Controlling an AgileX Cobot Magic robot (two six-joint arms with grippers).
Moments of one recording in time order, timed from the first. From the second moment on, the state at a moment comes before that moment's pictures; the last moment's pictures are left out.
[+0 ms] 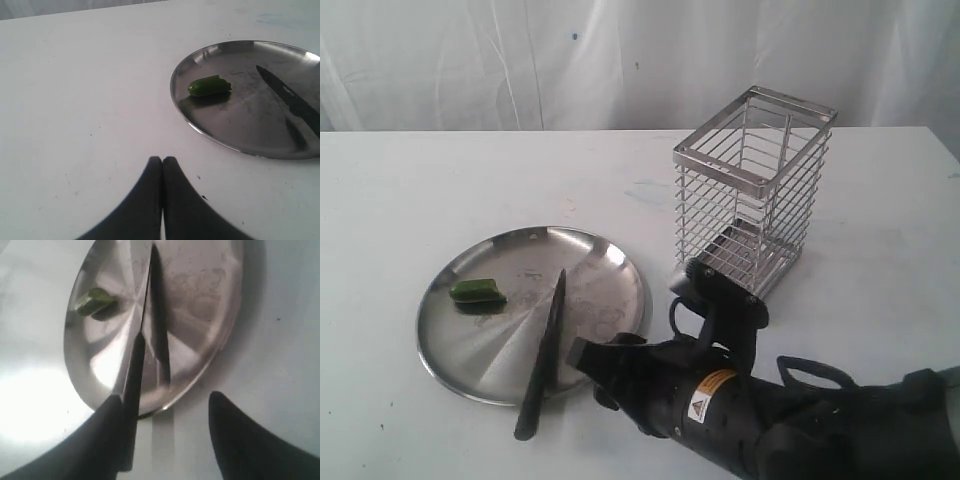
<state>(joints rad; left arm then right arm) -0.08 0.00 0.02 0.03 0.40 0.00 1.03 1.64 -0.54 0.54 -0.46 0.58</state>
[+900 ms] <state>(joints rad) -0.08 0.00 0.02 0.03 0.40 0.00 0.95 1.74 -1.18 0.33 0.41 0.42</state>
